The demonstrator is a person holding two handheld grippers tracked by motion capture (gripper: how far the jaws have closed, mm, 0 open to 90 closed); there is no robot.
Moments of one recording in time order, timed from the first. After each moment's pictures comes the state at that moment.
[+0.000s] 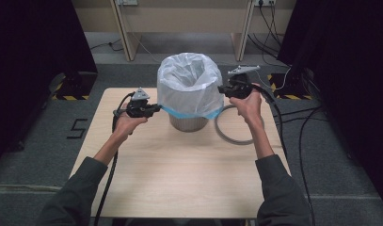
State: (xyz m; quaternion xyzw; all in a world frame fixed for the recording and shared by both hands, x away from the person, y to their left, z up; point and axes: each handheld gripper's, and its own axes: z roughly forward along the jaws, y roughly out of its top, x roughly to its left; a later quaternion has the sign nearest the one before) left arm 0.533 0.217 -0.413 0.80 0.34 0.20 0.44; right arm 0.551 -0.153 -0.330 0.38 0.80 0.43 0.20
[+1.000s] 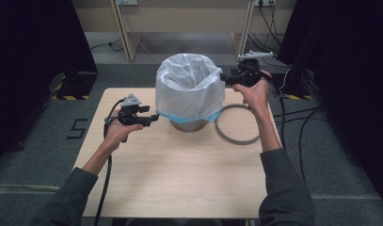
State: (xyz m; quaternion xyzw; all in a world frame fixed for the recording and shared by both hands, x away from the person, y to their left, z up) left arm 0.494 0.236 -0.412 0.79 0.35 0.19 0.46; right arm 0.555 -0.164 -0.281 0.41 0.75 0.47 0.22
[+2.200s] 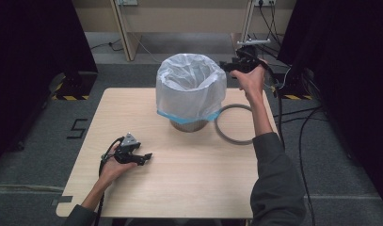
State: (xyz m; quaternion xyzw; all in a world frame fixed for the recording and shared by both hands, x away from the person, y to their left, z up) left arm 0.431 0.259 -0.522 0.83 0.38 0.16 0.38; right arm 0.589 -0.156 -0.263 0.44 0.73 0.46 0.24
